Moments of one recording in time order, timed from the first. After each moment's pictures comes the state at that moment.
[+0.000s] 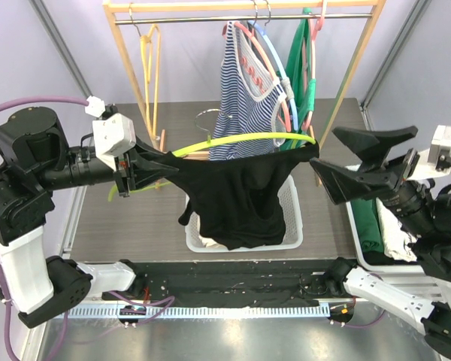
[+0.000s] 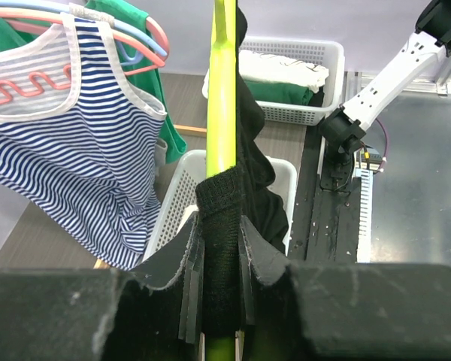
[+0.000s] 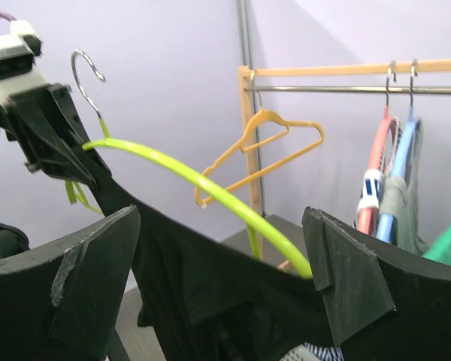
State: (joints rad) left arm -0.59 1.24 2.33 -1.30 0.68 0.28; right arm 0.76 0.64 1.35 -0.23 -0.07 0.18
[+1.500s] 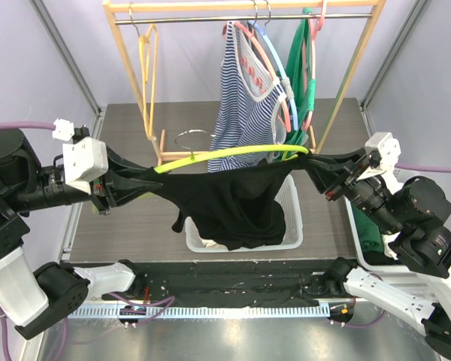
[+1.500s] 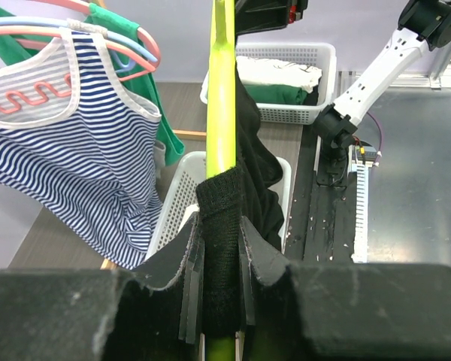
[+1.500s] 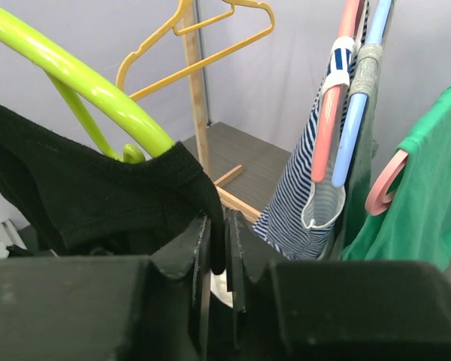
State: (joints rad) left arm -0.57 1.20 2.41 -1.39 0.72 0.32; right arm 0.76 0.65 1.24 -0.41 0.02 0.05
